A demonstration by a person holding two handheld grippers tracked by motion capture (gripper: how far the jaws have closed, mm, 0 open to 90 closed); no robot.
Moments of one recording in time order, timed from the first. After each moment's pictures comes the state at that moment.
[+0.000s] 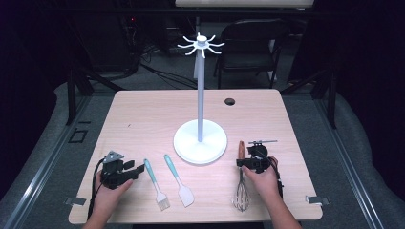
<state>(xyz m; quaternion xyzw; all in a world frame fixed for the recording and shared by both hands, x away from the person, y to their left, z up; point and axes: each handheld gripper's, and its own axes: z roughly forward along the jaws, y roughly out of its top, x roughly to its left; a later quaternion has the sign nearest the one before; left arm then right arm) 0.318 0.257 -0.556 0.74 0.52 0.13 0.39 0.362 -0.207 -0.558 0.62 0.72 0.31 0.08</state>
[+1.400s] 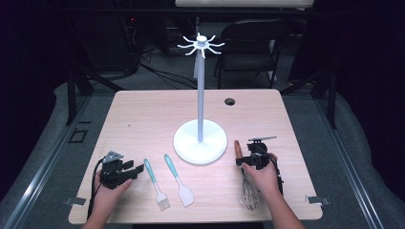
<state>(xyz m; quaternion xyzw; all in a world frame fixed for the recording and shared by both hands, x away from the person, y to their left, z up) 0.319 0.260 -0.556 0.74 0.52 0.14 0.39 0.374 -0.209 -0.557 0.63 0.72 0.29 0.04</state>
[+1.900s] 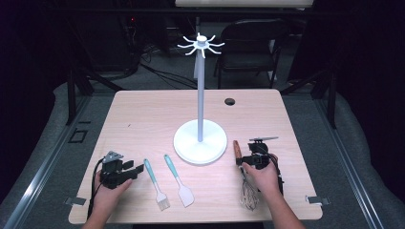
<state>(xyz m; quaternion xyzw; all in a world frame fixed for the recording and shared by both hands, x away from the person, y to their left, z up) 0.319 0.260 -0.557 0.74 0.53 0.13 0.39 0.374 -0.211 -0.559 0.64 0.70 0.31 0.03</state>
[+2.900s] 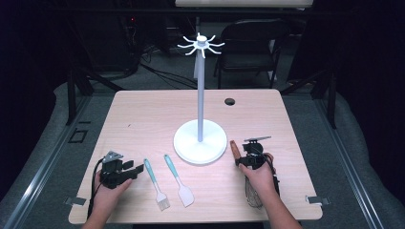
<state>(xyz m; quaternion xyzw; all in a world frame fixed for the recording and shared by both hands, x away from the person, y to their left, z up) 0.320 0.261 -0.558 0.74 0.53 0.13 0.39 0.374 -0.195 -0.557 0.64 0.72 0.26 0.06</state>
